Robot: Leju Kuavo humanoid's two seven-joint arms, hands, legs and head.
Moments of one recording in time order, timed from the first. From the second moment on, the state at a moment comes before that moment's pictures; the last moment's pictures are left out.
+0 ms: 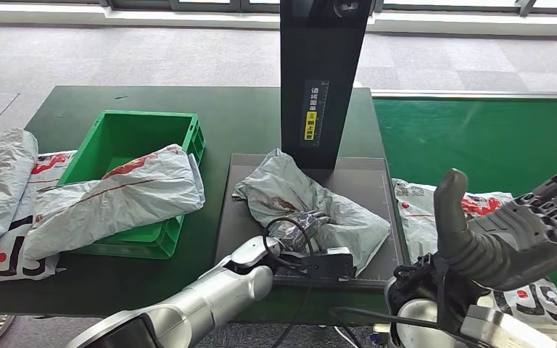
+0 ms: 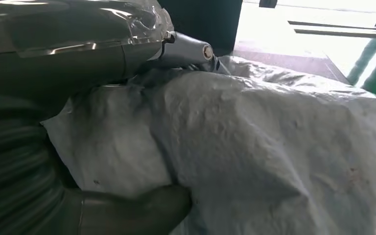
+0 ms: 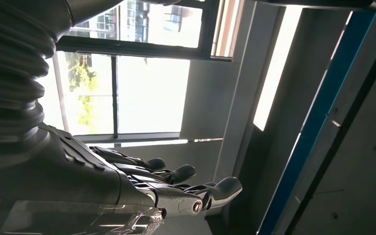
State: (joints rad) left arm -0.71 -0.38 -0.90 -0.38 -0.65 0.27 -0.21; right arm -0.13 0.27 0.35 -1.88 0.64 -0.70 -0.70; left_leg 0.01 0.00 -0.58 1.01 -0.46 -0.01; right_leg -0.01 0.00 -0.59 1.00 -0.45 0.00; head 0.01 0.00
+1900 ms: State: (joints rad) left arm -0.42 -0.27 -0.25 -1.52 -1.56 0.70 -0.10; right arm -0.12 0.27 0.32 -1.86 0.67 -0.70 -0.70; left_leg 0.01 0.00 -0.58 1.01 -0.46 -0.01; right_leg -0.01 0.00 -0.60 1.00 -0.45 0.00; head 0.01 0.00
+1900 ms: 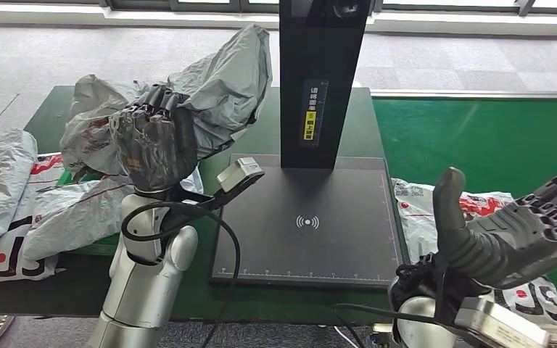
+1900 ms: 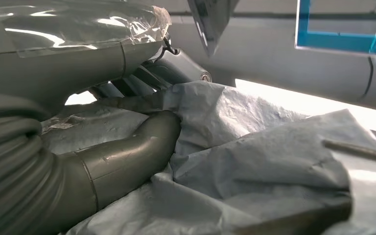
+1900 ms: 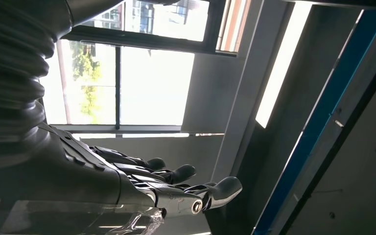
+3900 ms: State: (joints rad) left arm -0.50 -0.22 0.41 -1.20 -1.46 0.70 -0.26; right arm -0.11 0.27 0.28 -1.85 0.64 -0.70 -0.70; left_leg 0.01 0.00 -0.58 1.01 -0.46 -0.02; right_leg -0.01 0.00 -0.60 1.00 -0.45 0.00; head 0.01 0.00
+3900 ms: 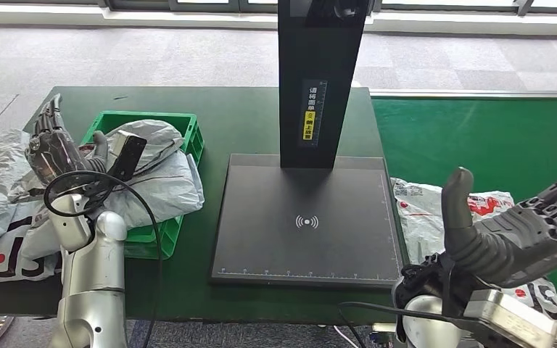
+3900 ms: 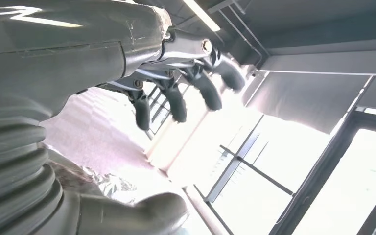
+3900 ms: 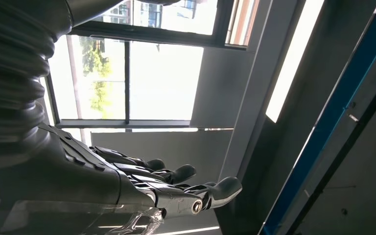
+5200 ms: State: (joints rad) left arm -0.15 -0.29 -0.25 -1.56 -0.12 0.49 -0.70; right arm -0.19 0.27 -0.12 -1.43 0.83 -0.70 -0.58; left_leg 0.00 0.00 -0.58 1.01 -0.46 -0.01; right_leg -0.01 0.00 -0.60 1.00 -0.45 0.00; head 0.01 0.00
